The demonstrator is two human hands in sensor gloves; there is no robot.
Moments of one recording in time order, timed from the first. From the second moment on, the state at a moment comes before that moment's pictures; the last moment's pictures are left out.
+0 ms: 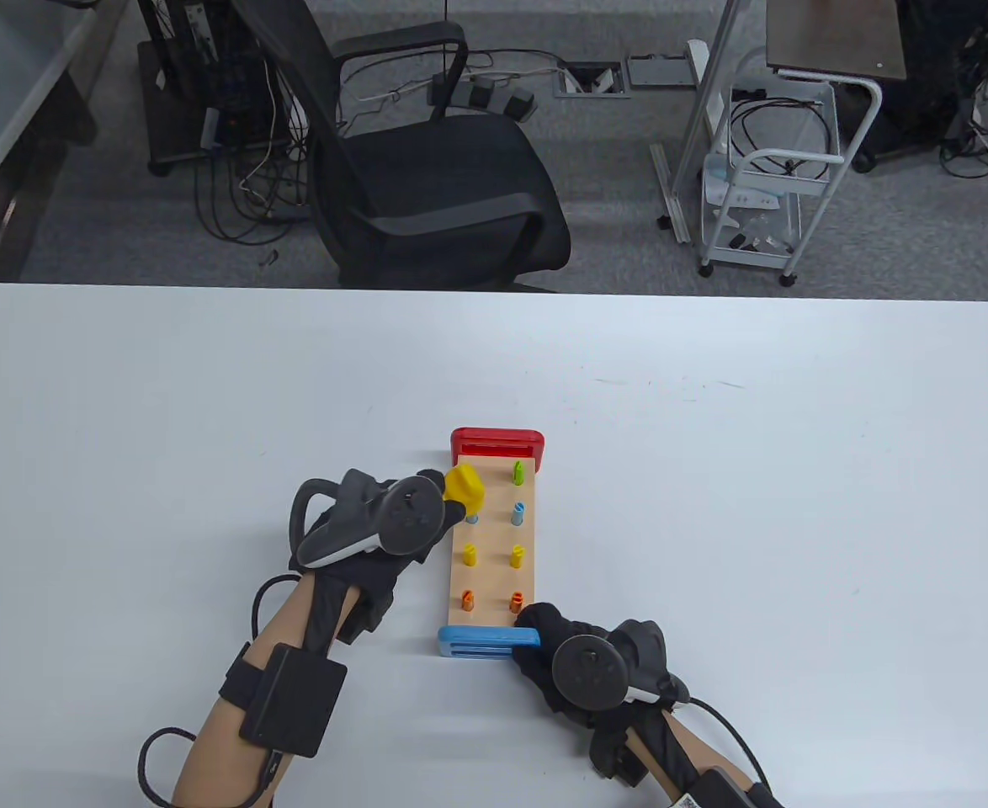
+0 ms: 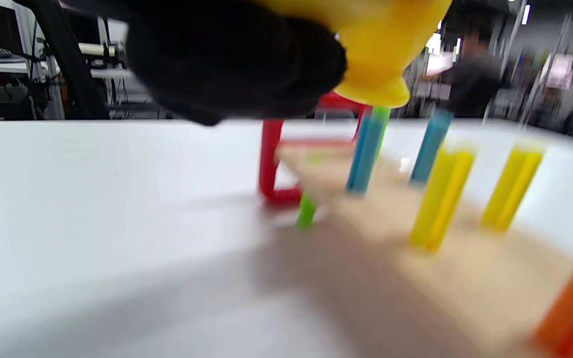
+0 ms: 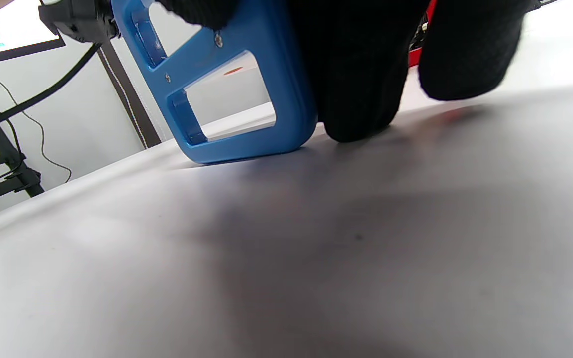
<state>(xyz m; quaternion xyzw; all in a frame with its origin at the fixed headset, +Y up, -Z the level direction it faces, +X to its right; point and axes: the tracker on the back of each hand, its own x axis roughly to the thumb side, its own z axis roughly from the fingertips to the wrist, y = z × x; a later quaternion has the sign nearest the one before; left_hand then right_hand) -0.130 -0.672 -0.266 -0.10 -0.22 -0.02 0.97 0.085 -0.775 -0.159 0.31 0.09 0.93 0.19</state>
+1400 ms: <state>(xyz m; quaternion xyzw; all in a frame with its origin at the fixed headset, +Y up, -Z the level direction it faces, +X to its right) -0.130 -0.659 -0.266 -0.05 -0.23 -0.03 0.97 0.085 -0.775 -0.159 0.31 0.09 0.93 0.19</state>
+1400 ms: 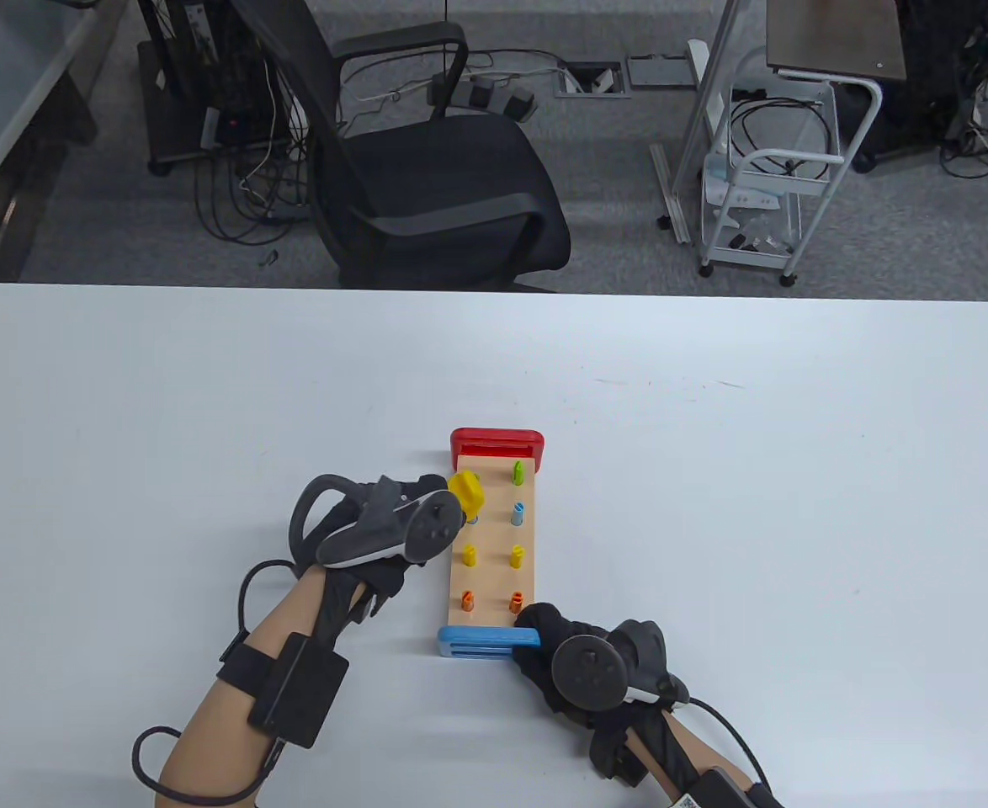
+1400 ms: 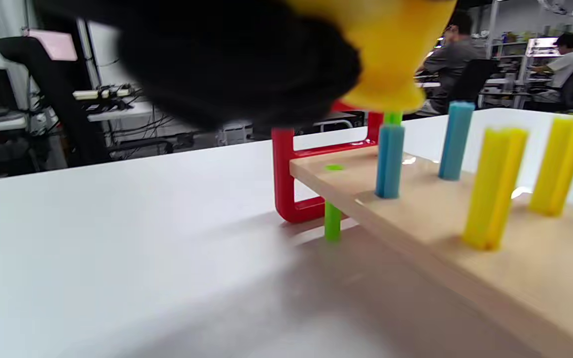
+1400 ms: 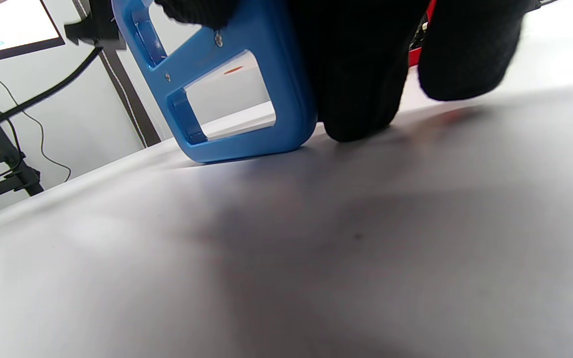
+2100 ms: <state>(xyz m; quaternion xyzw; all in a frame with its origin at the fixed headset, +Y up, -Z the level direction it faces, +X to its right) -0.135 -0.647 -0.266 -0.05 -0.22 -0.01 0.97 0.085 -0.774 -0.159 0.31 0.09 0.93 0.19</state>
